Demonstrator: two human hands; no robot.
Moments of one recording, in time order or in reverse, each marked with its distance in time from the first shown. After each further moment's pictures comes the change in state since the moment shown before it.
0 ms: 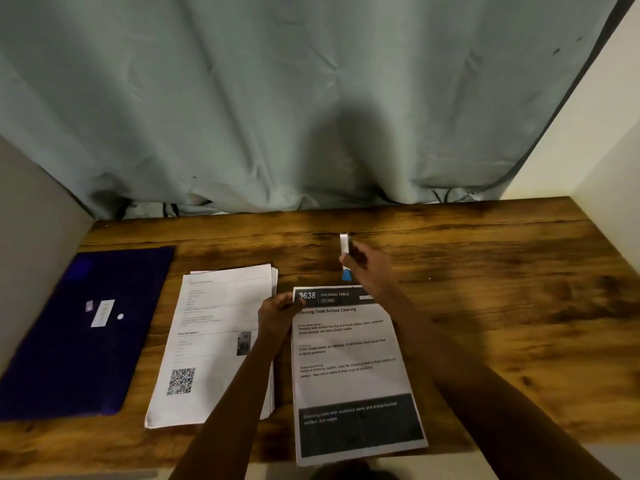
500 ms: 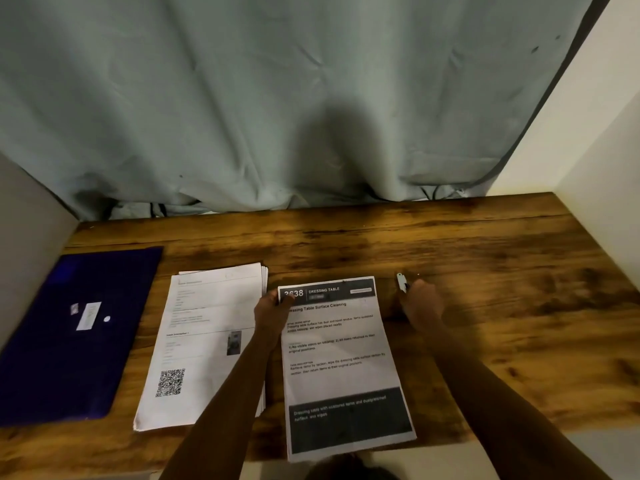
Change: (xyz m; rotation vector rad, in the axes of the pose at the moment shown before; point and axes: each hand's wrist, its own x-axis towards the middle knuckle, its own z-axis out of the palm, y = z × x) left_hand 0.009 0.000 0.015 0.064 0.058 -0.107; right_hand -0.039 0.100 -0.042 -0.647 0.128 0.557
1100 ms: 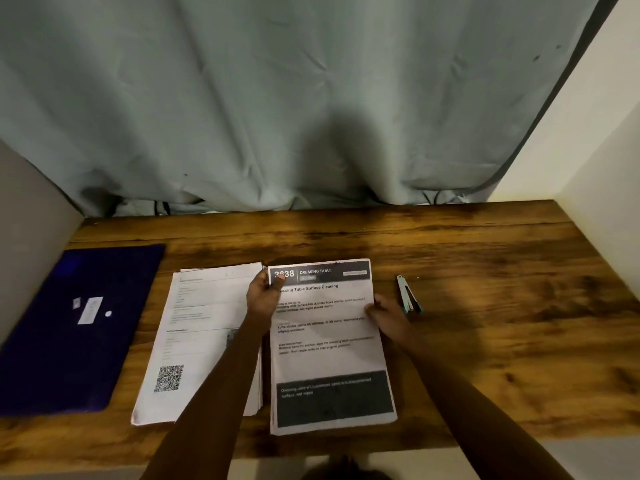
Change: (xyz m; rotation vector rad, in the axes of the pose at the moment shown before) left_hand 0.013 0.024 -0.015 -0.288 0.024 -0.076; right_hand -0.042 -0.024 0.016 0.750 -0.456 -0.166
